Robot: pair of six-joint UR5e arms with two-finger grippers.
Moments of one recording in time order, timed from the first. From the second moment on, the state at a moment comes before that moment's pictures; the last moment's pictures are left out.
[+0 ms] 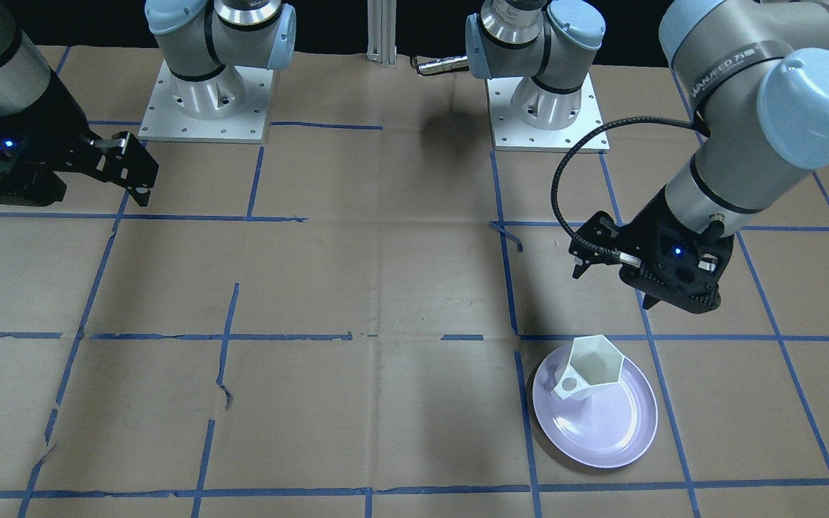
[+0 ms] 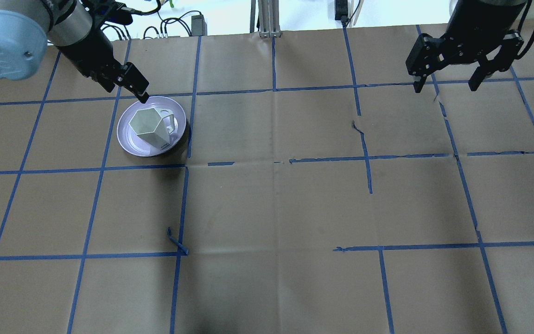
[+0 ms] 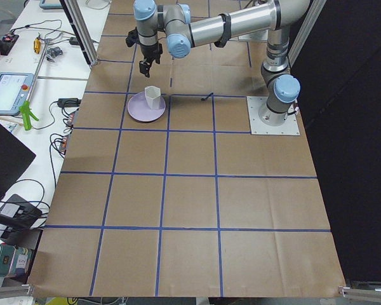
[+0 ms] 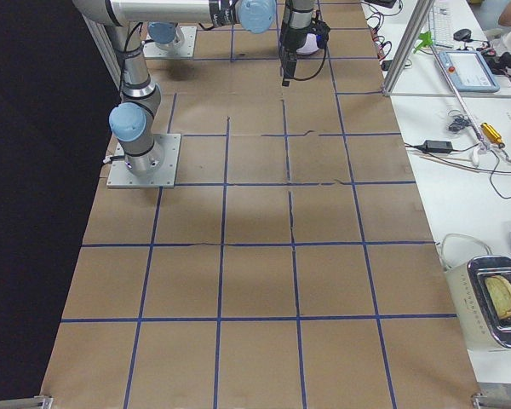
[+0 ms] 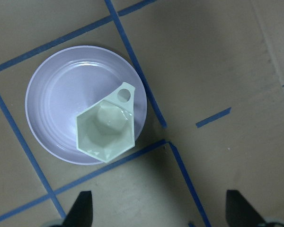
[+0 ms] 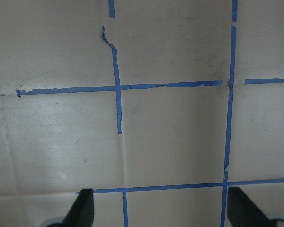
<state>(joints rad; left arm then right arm) -1.45 -1.76 -1.49 -1.48 1.48 0.53 1.47 -1.48 1.43 -1.44 -1.60 -0.06</state>
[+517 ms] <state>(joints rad) -1.54 -1.69 -1.49 -1.56 1.56 0.27 1.47 -1.48 1.43 -1.44 -1.60 -0.06</state>
